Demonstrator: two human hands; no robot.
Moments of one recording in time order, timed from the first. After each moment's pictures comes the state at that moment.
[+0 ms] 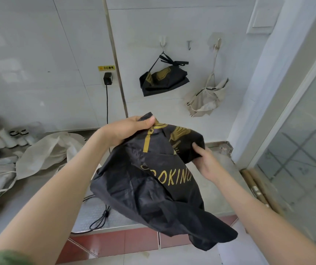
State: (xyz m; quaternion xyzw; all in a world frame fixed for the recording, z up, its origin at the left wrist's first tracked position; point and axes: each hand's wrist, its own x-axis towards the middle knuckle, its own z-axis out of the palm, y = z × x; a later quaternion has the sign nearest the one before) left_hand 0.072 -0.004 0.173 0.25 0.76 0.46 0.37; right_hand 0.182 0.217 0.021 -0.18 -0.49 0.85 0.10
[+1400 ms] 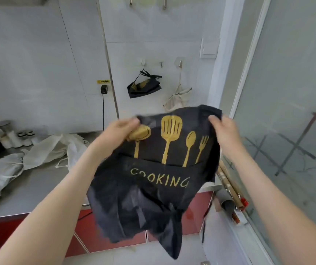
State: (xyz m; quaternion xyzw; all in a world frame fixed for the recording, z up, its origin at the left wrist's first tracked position) left_hand 0.256 -0.053 0.182 0.28 0.78 0.54 0.15; right_hand 0.386 0.212 0.157 -0.20 -0.76 0.53 0.32
